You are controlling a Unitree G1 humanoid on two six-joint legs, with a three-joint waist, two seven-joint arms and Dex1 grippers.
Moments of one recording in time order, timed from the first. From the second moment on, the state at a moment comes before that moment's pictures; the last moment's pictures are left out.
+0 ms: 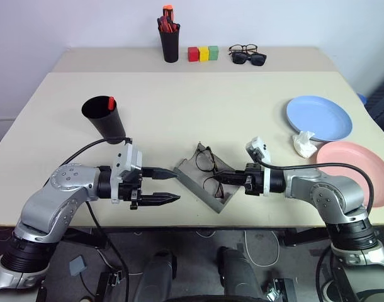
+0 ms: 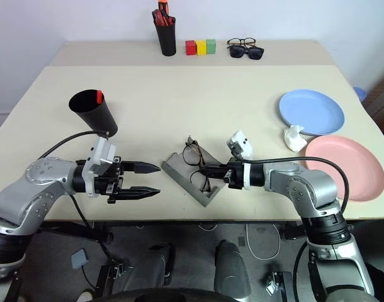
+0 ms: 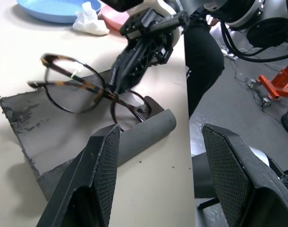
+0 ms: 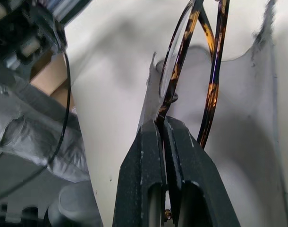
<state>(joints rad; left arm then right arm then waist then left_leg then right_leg) -0.24 0.76 -0.02 -0.39 -0.63 0.52 -1.16 -0.39 -0.63 0.08 -0.21 0.73 0.99 0.88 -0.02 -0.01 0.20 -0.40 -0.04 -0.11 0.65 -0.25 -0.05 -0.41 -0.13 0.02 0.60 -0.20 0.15</state>
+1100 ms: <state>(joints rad) -0.38 0.73 -0.21 -0.31 -0.59 0.62 -1.20 -0.25 -0.73 -0.30 -0.38 0.94 1.08 0.88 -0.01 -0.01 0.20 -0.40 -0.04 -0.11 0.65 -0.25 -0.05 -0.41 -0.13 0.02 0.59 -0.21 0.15</state>
